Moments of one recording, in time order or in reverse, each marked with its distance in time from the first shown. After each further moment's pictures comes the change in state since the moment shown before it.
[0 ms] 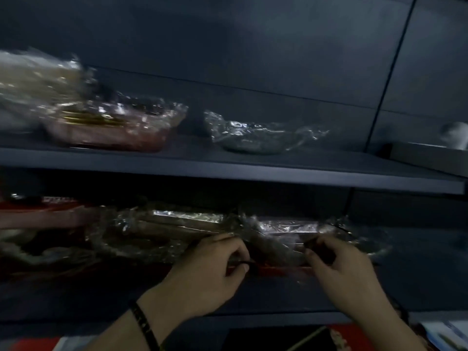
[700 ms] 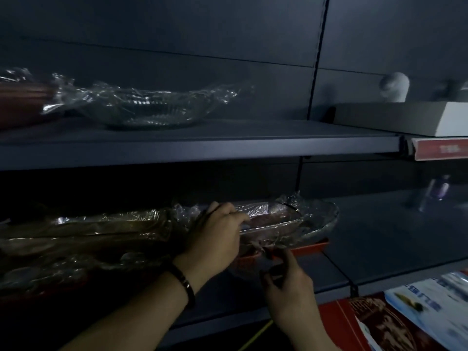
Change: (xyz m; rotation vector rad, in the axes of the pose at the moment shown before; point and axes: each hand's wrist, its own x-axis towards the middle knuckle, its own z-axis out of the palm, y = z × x) left_hand 0.162 0.049 0.164 0.281 0.166 0.209; right_hand 0.010 0.141 0.051 0.184 -0.013 0.290
